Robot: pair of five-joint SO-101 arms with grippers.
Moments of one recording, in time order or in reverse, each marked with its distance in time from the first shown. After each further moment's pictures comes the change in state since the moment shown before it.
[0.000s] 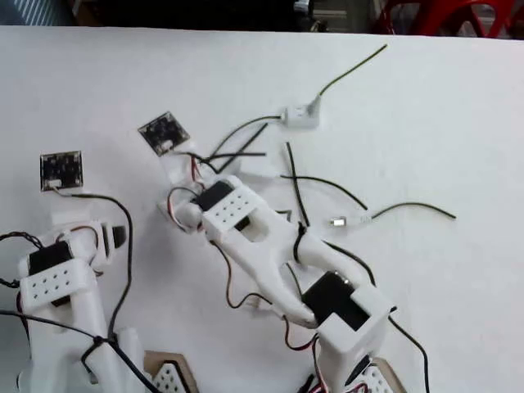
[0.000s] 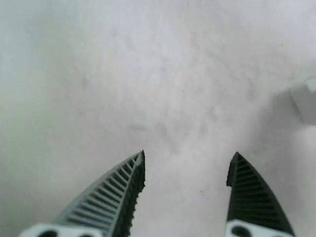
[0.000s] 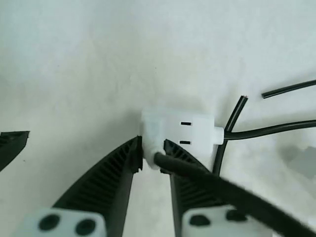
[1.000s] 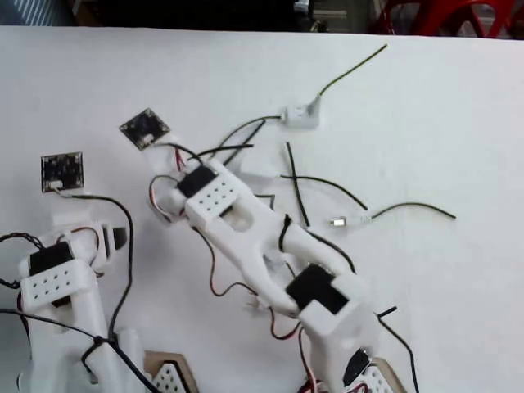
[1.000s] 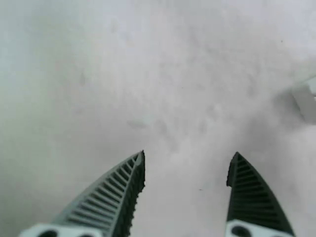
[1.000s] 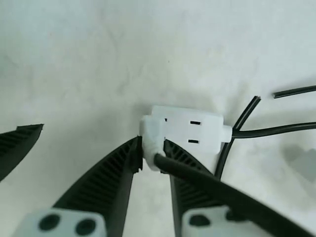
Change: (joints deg) left arm 0.0 0.0 0.5 0.0 0.0; right arm -1.3 8.8 -19.0 18.1 3.0
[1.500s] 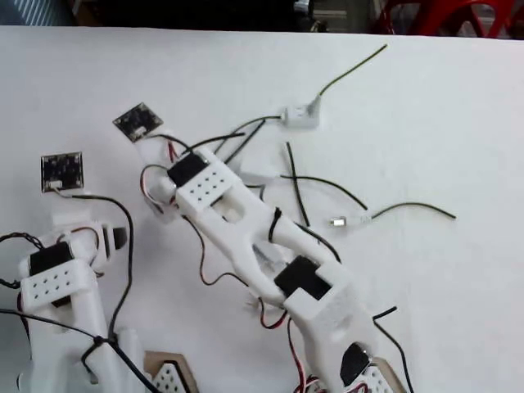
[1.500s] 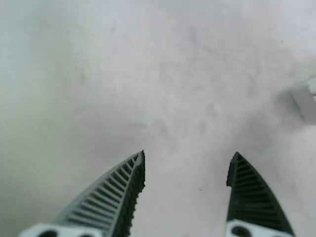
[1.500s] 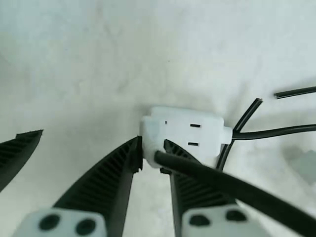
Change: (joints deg) left arm 0.0 0.0 0.0 0.0 0.0; right arm 0.0 6.0 -10.3 7.4 0.0
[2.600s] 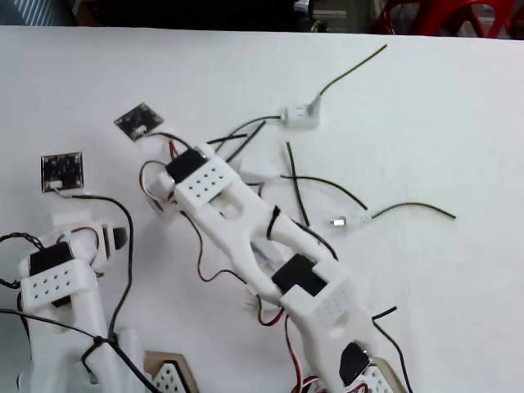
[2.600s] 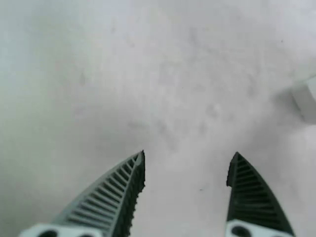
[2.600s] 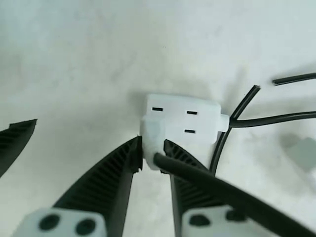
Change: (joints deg) left arm 0.0 0.0 0.0 0.0 0.0; right arm 0.2 1.8 -4.3 6.0 0.2
